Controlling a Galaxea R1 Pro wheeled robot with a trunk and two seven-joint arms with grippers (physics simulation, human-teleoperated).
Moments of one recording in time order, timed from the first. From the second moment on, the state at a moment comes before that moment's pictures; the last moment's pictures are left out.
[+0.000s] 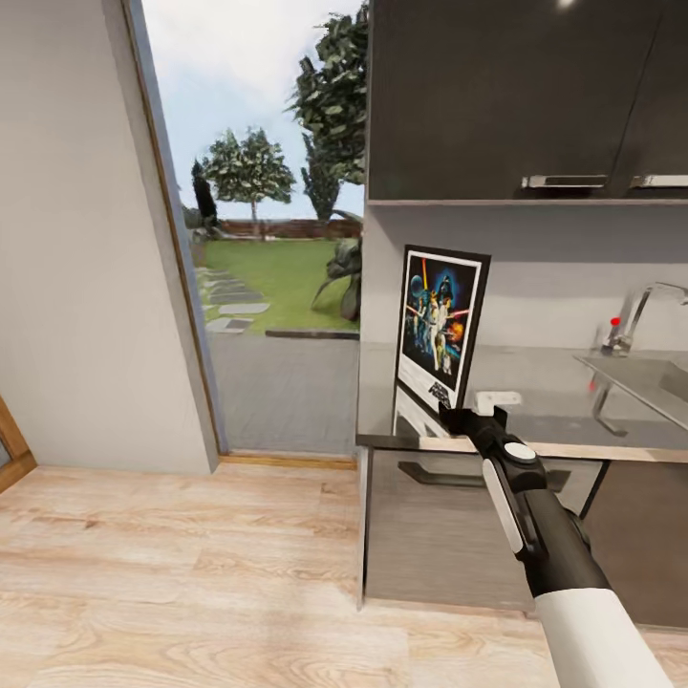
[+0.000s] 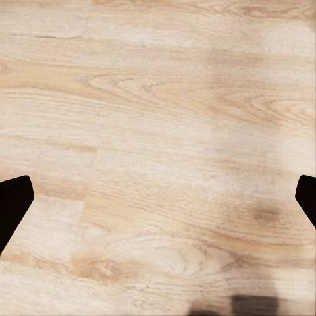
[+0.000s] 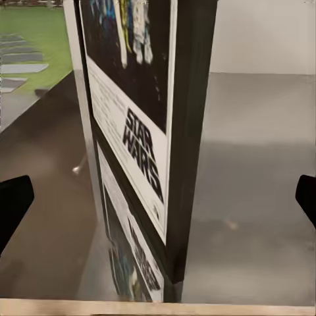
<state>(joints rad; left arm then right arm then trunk) 0.05 0.08 0.11 -0.71 0.00 -0.06 0.00 -0.62 -0.02 0.00 -1.28 -0.01 0.43 -0.04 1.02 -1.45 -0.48</state>
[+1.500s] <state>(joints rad) 0.05 0.08 0.11 -0.71 0.00 -0.06 0.00 -0.62 -0.02 0.00 -1.20 -0.01 0.33 -0.04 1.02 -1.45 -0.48</state>
